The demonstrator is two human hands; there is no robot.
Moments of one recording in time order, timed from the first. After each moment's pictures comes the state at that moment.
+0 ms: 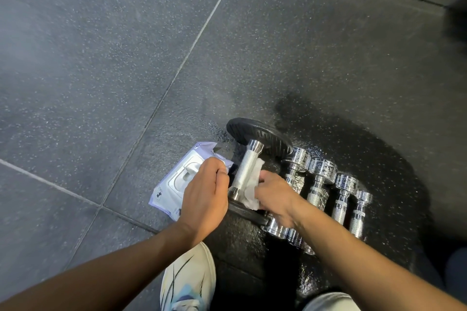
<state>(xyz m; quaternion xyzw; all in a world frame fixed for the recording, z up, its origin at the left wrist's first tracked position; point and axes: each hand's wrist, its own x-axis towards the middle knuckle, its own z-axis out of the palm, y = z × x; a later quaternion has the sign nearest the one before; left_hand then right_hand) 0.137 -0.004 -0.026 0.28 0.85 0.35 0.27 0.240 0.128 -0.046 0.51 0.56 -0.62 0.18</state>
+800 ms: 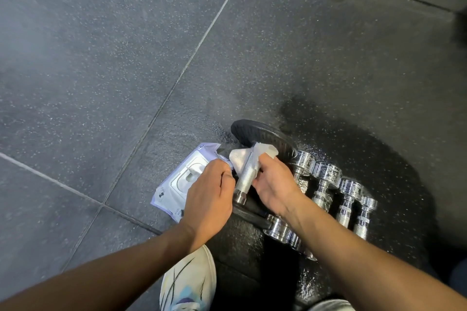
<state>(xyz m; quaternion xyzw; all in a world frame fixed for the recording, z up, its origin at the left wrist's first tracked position) 0.136 -0.003 -0.029 0.30 0.87 0.31 0.25 0.208 0.135 -0.067 0.51 0.29 -0.81 -0.08</state>
